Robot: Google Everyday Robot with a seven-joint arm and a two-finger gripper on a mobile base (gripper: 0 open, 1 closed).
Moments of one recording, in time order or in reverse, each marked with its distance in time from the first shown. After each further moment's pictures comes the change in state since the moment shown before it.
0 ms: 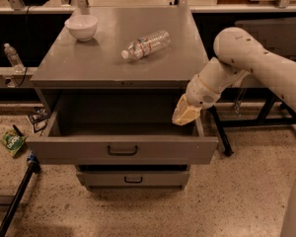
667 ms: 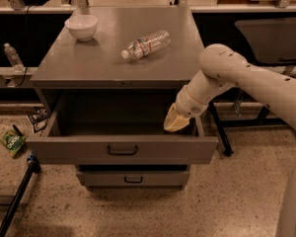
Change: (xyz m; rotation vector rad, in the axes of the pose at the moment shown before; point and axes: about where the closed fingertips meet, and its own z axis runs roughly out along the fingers) arm 0.003 -0.013 0.046 0.042 0.023 -0.048
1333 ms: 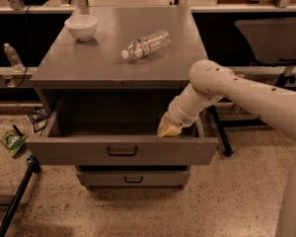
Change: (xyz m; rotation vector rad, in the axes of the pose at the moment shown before) arm -0.001 0.001 0.045 0.025 0.015 -0.049
